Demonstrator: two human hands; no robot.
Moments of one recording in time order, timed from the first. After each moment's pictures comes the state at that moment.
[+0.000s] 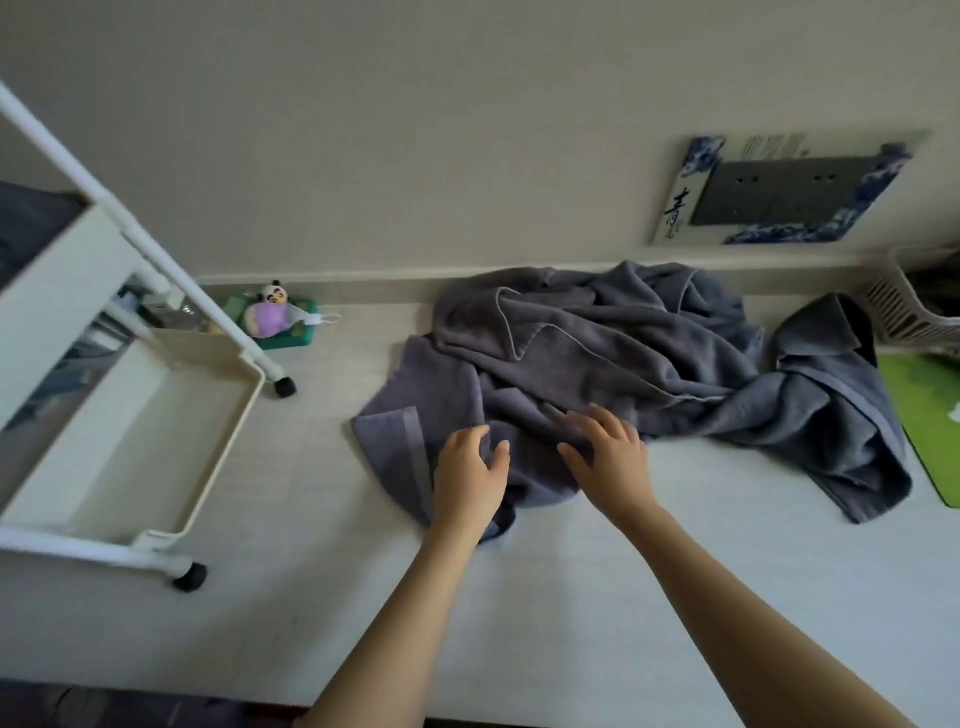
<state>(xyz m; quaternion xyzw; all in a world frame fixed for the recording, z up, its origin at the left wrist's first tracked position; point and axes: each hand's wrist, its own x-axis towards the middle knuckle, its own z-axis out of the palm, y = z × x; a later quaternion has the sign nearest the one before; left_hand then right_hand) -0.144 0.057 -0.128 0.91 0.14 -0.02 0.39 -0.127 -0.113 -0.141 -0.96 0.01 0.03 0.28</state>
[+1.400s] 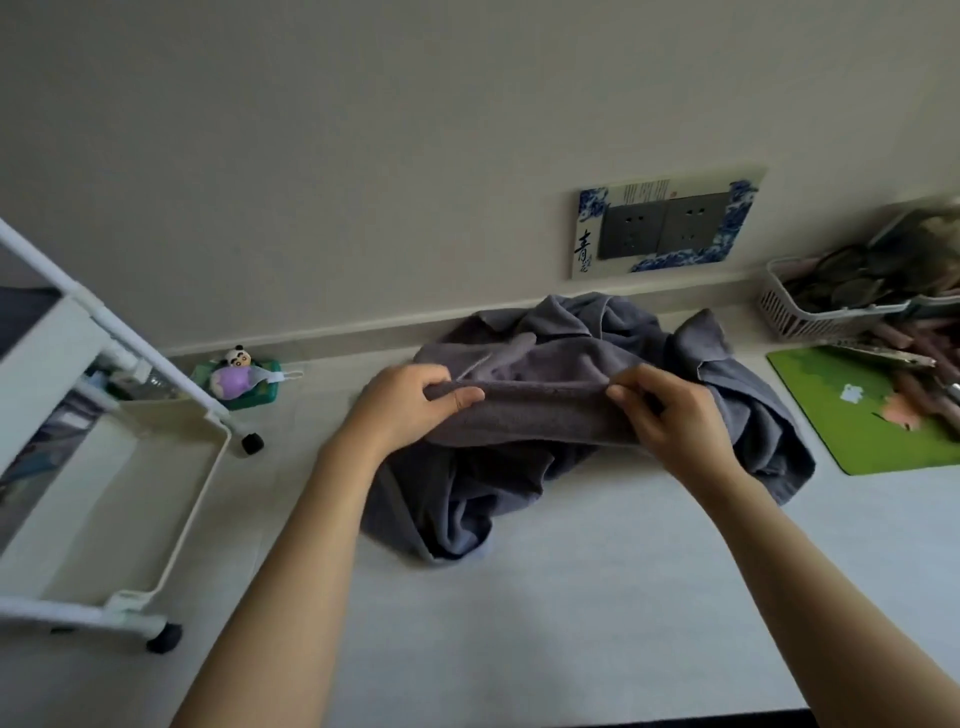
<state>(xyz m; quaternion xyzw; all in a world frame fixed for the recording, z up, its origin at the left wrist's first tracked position) -0.096 0.066 0.010 0.96 -0.13 -0.02 0.26 -0.152 -0.210 -0.017 -0.89 -0.08 -0.21 0.41</state>
